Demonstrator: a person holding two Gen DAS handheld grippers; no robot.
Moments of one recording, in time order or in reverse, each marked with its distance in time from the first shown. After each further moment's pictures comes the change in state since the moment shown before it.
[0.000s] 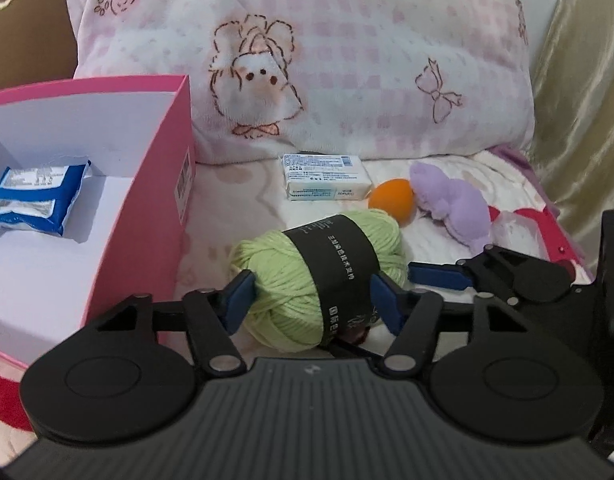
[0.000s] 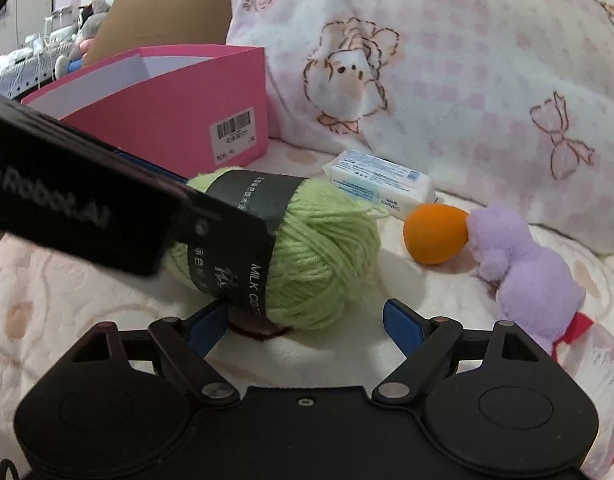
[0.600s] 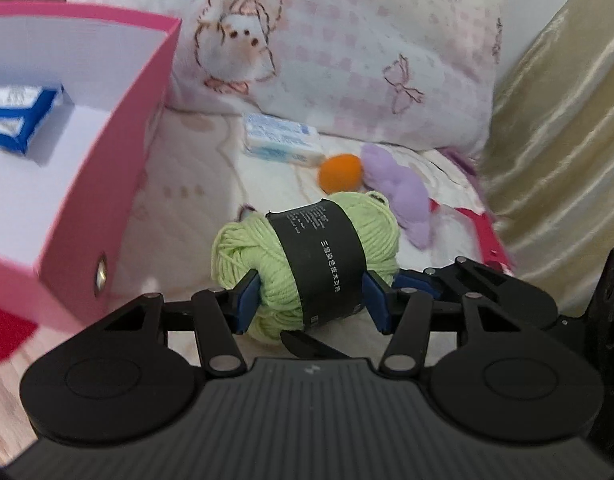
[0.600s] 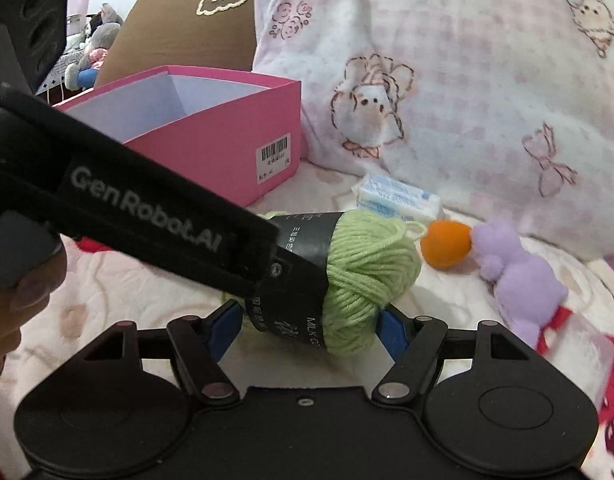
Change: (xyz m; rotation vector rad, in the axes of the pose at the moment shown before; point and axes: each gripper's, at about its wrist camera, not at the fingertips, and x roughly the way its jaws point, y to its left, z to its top) left arm -0.016 0.009 -0.019 -0.163 0.071 -0.220; right arm -0.050 0.031 -0.002 0.037 -0.002 -0.009
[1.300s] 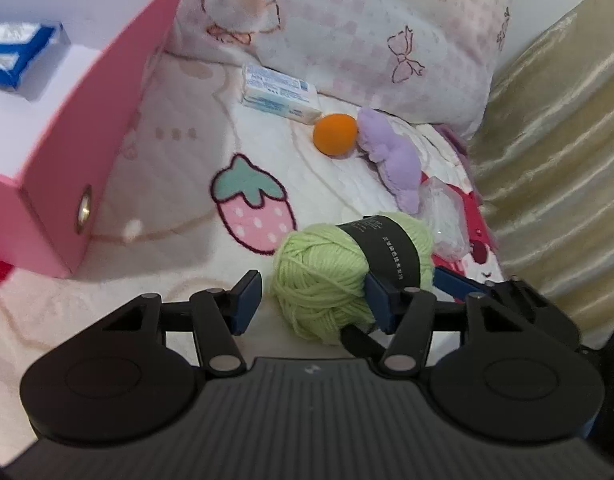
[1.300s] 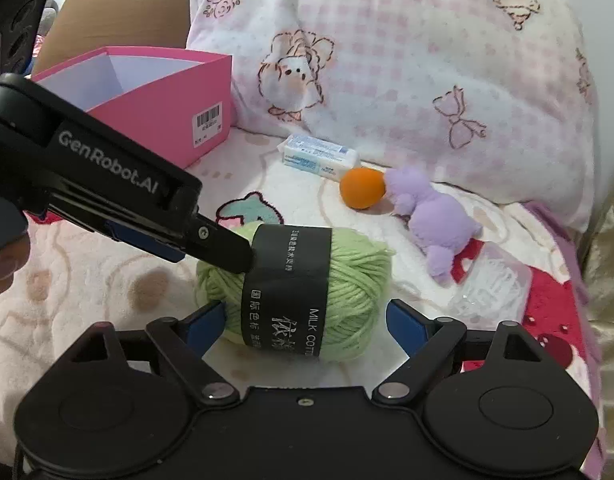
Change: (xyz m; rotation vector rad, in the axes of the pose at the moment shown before) left arm 0.008 0.010 -0.012 -0.092 0.092 -0.072; right arm -0.029 0.001 -0.026 0.043 0.049 -0.220
